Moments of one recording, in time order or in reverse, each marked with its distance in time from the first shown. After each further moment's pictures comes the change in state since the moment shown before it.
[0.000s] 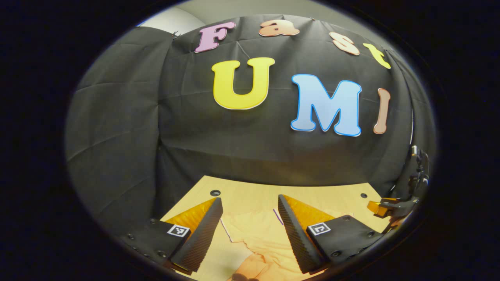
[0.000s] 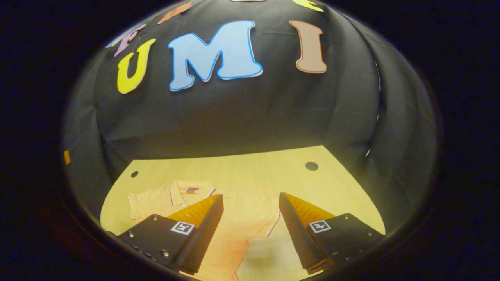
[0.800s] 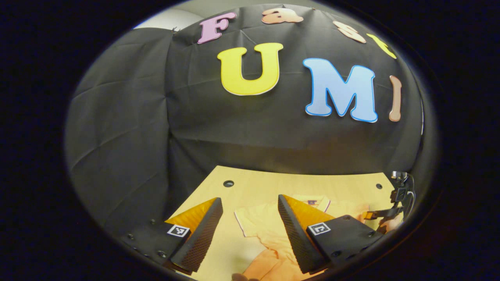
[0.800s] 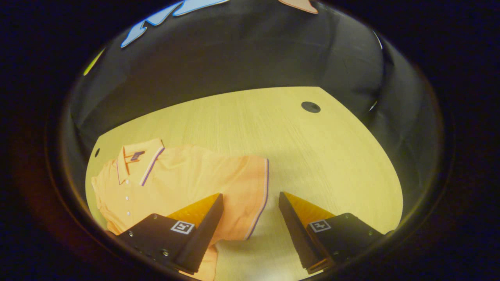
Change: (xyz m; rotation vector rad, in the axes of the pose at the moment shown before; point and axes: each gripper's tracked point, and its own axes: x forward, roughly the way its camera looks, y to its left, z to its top) left arm 0.028 0.028 -0.023 0.030 0.105 0.106; right arm 0.118 -0.047 -0.115 0.057 0.346 -0.102
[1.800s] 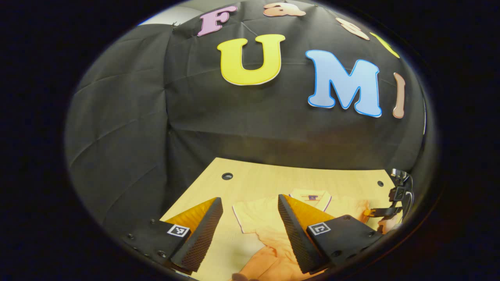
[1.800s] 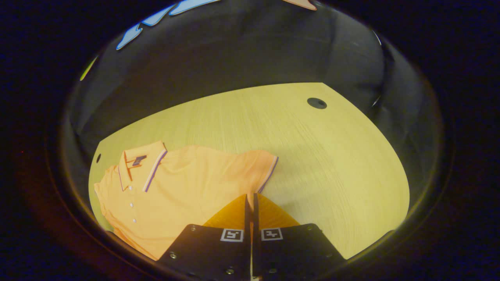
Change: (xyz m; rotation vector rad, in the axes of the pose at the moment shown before) left arm 0.017 -0.005 -0.015 -0.021 0.053 -0.006; right arm -0.001 0.026 0.016 0.043 -0.025 0.039
